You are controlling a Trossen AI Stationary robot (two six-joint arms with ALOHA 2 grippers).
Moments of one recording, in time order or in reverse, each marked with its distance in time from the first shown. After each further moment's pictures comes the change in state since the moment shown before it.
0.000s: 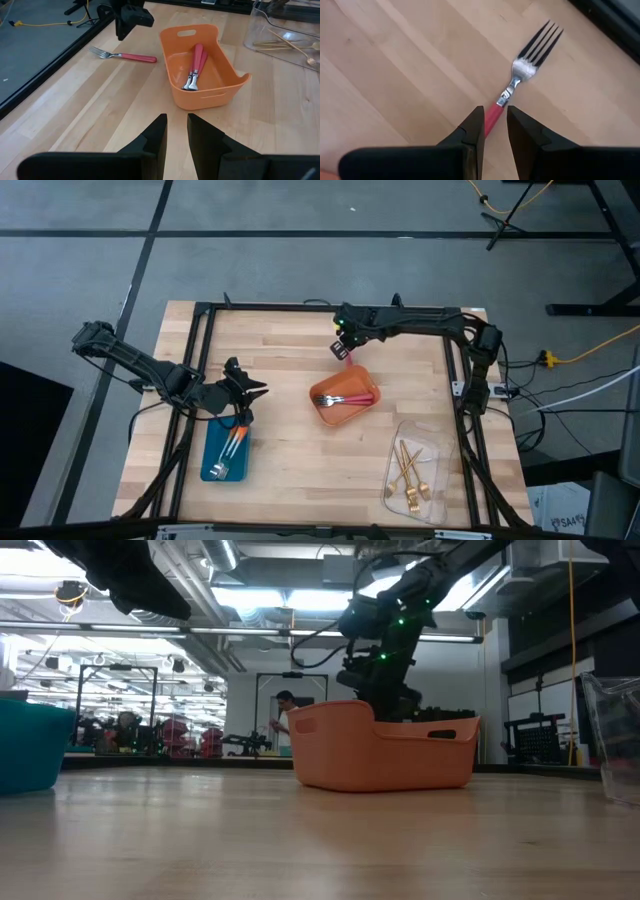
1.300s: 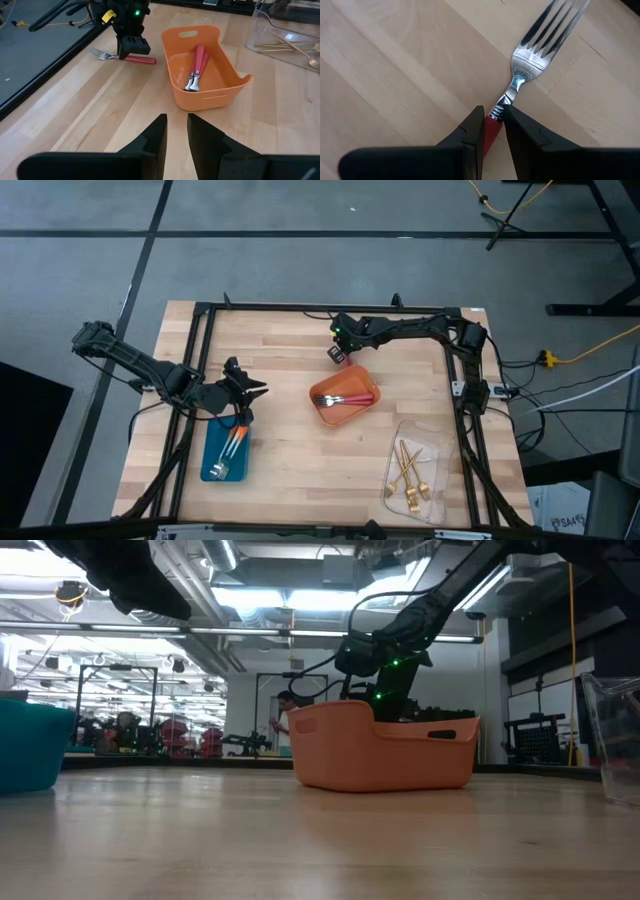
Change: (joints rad) left arm 0.000 0.000 0.000 0.000 -0.008 -0.007; right arm -0.013 0.142 -0.091 0.206 0.034 0.000
